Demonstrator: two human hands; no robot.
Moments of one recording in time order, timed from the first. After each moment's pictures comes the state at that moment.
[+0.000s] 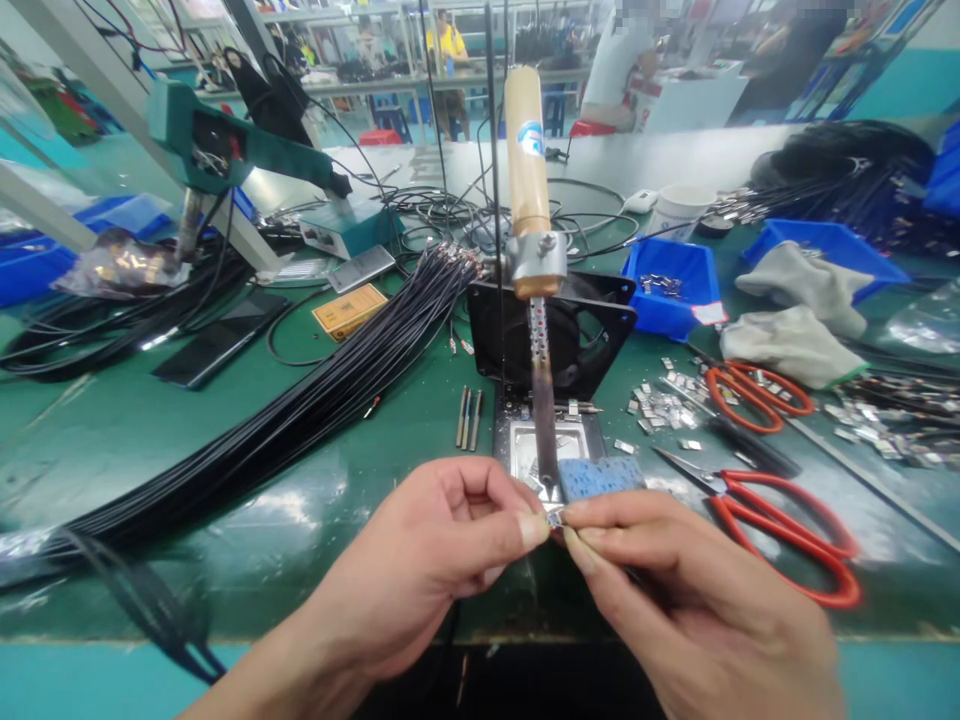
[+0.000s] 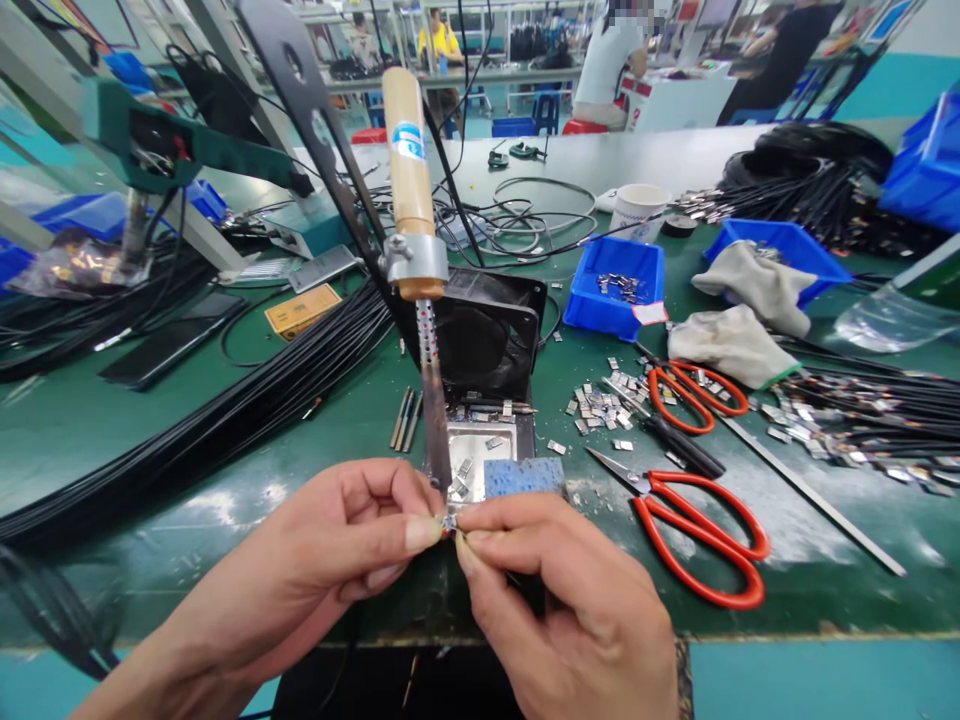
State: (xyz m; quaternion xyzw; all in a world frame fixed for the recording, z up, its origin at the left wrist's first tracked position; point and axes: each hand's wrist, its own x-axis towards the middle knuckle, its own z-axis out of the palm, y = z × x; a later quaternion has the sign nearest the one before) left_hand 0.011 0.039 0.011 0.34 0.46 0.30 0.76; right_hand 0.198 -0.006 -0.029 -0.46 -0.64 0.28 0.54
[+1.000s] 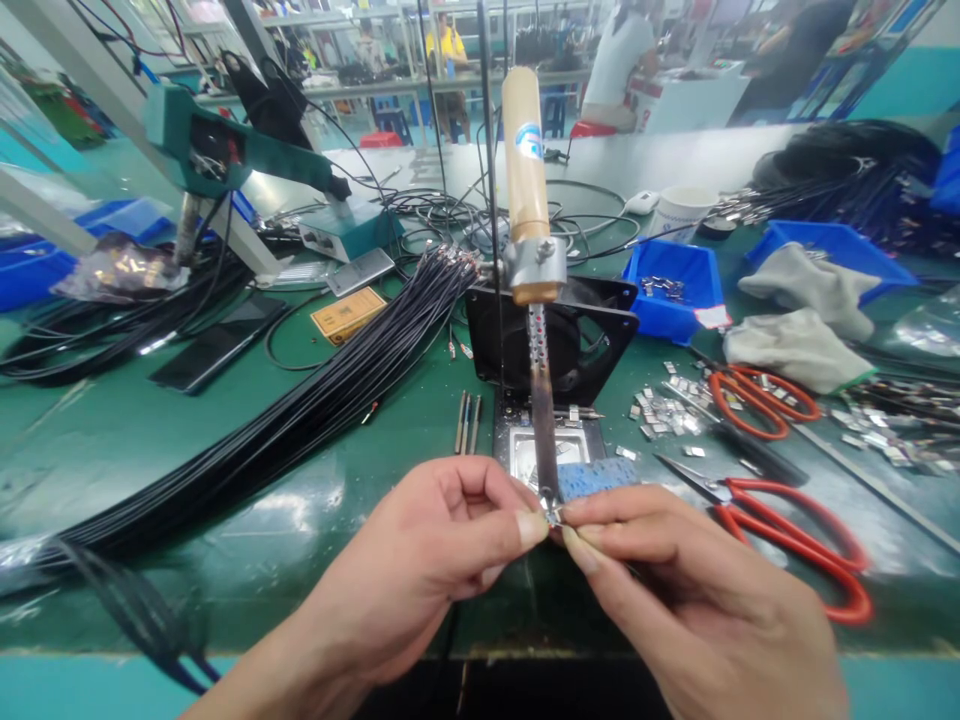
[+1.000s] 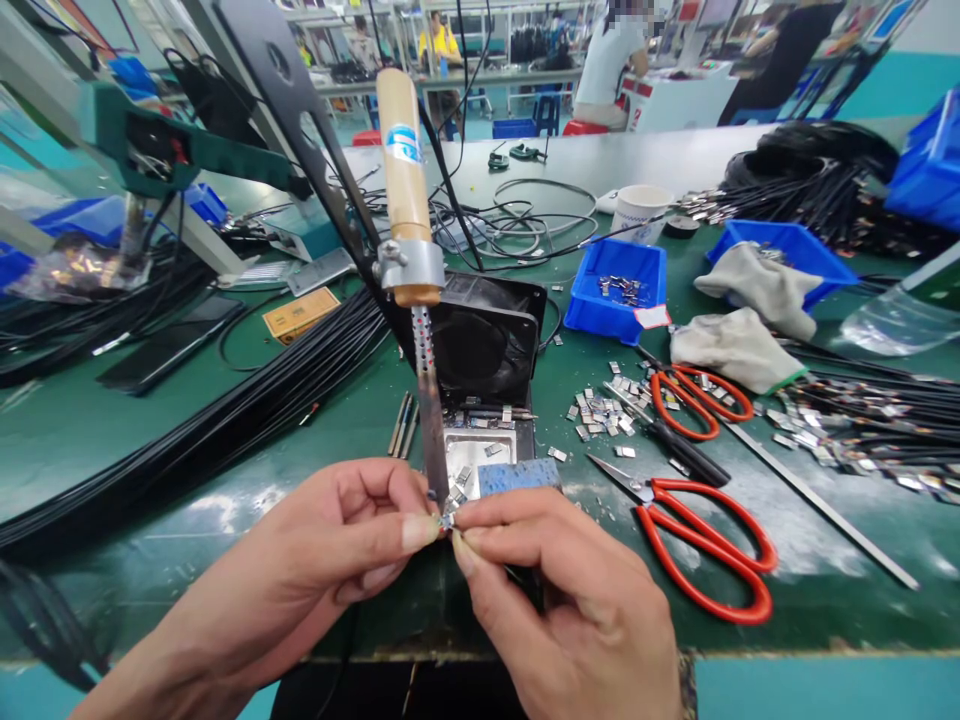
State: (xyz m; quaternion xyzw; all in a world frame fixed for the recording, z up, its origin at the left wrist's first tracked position) left_hand 0.013 0.044 0.016 0.32 0.48 0.30 0.76; right_hand 0.202 0.000 -0.027 -0.48 -0.64 0.29 0.53
